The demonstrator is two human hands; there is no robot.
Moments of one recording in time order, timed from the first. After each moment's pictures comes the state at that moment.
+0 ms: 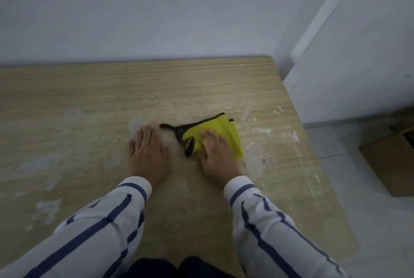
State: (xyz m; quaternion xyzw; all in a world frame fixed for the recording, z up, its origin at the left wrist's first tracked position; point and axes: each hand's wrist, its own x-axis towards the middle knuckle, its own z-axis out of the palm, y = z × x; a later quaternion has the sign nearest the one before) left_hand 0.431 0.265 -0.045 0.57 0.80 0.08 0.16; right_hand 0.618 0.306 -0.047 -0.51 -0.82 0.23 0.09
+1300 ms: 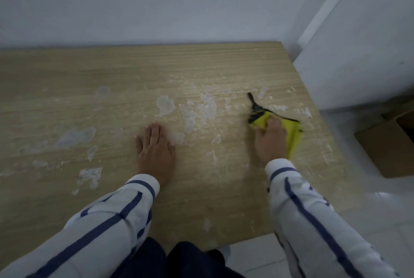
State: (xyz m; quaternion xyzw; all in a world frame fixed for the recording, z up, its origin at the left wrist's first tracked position) left_hand 0.393 0.192 -0.053 0.59 0.79 0.07 0.13; right_hand 0.655 0.268 -0.029 -0.77 -0.59 0.15 0.18
